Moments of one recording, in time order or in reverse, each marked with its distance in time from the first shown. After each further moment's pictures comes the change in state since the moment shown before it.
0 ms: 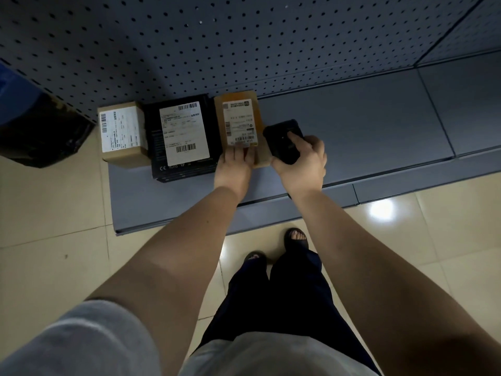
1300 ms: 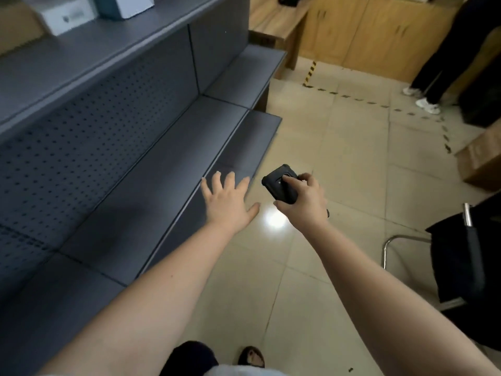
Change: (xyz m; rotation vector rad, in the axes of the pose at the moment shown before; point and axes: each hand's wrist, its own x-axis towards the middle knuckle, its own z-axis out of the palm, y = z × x) left_hand 0.066 0.735 -0.370 -0.119 0.289 0.773; right_hand 0.006 0.438 -0.662 -0.042 0.648 0.460
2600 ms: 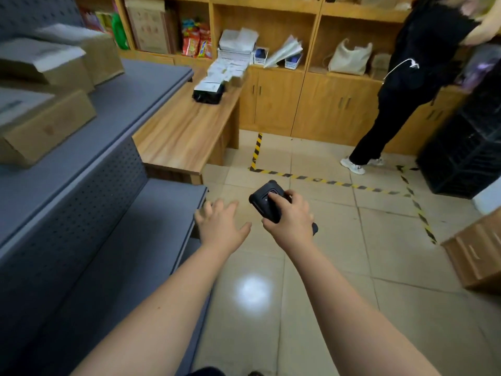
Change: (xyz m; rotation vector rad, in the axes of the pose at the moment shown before) left_hand 0.965 0.266 -0.048 -0.164 0.011 0.073; right_hand 0.945 0.106 -0.166 -0.159 0.199 0.036
